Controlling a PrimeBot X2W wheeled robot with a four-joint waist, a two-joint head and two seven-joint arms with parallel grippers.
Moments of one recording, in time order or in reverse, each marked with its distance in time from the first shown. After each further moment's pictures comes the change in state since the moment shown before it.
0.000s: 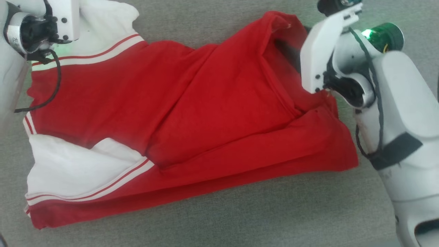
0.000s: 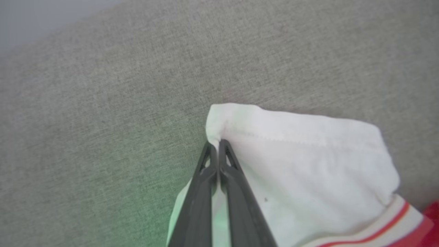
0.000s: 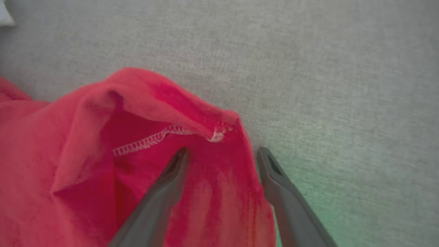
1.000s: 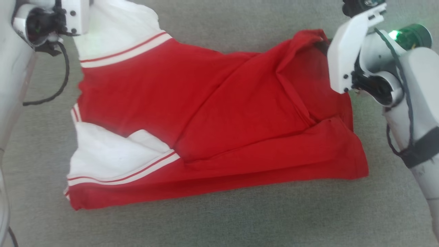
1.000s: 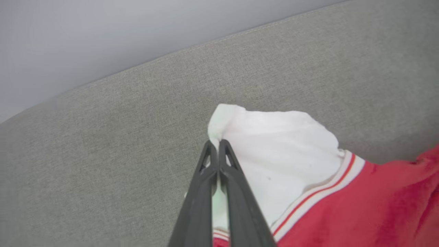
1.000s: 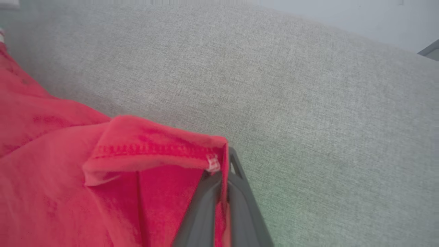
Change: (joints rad) left arm -0.053 -0.057 -0.017 0.084 -0.021 -0.097 -0.065; right arm -0.057 -0.145 0.114 0.090 0.124 0.000 0.029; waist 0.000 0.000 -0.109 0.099
